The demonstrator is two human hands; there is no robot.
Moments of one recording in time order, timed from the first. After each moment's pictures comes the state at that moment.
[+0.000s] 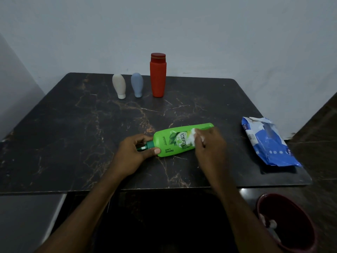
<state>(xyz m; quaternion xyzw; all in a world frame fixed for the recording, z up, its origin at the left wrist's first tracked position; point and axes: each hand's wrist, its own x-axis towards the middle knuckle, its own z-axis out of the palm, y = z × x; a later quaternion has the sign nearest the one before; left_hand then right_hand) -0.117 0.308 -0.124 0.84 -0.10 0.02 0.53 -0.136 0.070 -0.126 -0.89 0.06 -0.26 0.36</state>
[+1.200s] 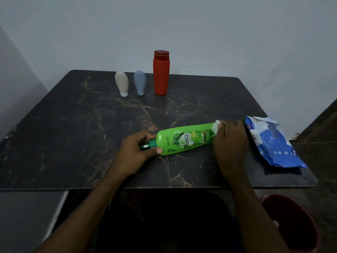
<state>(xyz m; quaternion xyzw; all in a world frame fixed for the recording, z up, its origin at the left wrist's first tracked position) -0.117 0.310 -0.128 0.85 -0.11 0.05 0.51 -0.122 0.040 -0.107 -0.92 0.16 -0.24 0.26</state>
